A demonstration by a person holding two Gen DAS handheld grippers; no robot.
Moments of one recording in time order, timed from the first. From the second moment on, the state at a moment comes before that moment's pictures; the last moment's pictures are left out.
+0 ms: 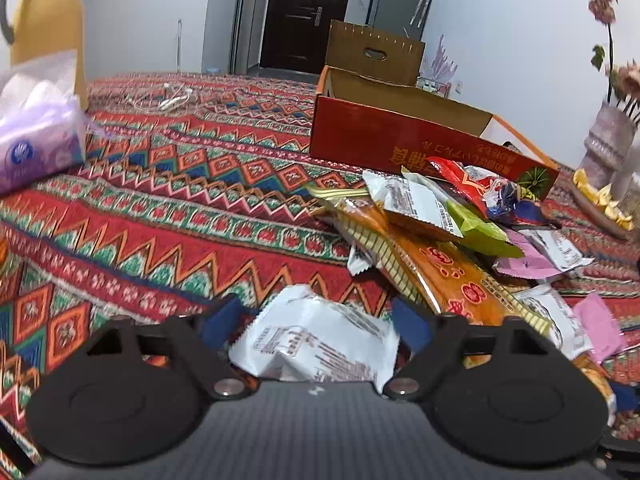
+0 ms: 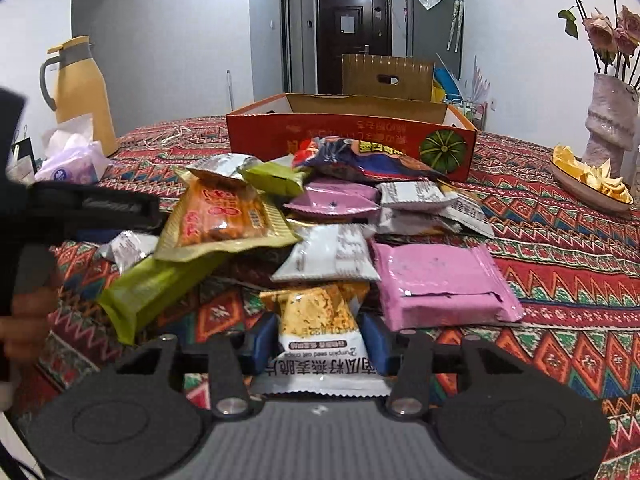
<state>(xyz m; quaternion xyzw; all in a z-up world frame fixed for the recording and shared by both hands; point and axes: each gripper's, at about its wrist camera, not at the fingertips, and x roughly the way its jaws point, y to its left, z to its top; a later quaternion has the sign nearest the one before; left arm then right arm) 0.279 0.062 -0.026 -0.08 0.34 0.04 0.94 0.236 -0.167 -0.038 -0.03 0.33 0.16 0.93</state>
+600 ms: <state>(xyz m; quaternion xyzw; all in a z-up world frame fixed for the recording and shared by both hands) 0.204 0.069 -0.019 -0.05 0.36 0.09 0.93 0.219 -0.189 -0.040 -0.03 0.32 0.17 0.93</state>
